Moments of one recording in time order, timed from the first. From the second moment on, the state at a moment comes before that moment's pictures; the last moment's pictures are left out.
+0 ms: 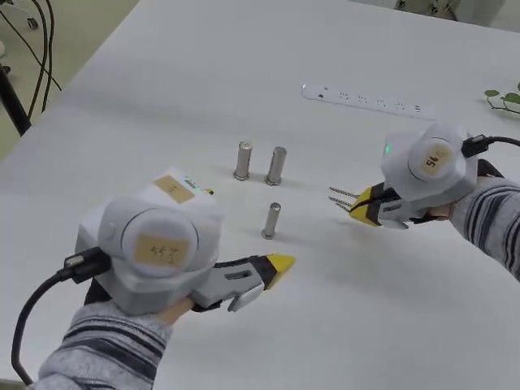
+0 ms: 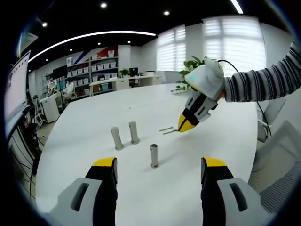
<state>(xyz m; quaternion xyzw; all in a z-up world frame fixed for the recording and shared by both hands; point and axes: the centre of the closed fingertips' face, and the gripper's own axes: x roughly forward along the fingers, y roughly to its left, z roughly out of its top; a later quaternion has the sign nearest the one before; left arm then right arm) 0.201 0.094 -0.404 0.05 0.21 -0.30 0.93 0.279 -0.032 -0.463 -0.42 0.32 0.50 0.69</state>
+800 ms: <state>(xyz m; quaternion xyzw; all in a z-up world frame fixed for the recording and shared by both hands) 0.189 0.070 -0.398 -0.03 0.21 -0.36 0.91 0.214 0.024 -0.422 -0.44 0.18 0.57 0.67</state>
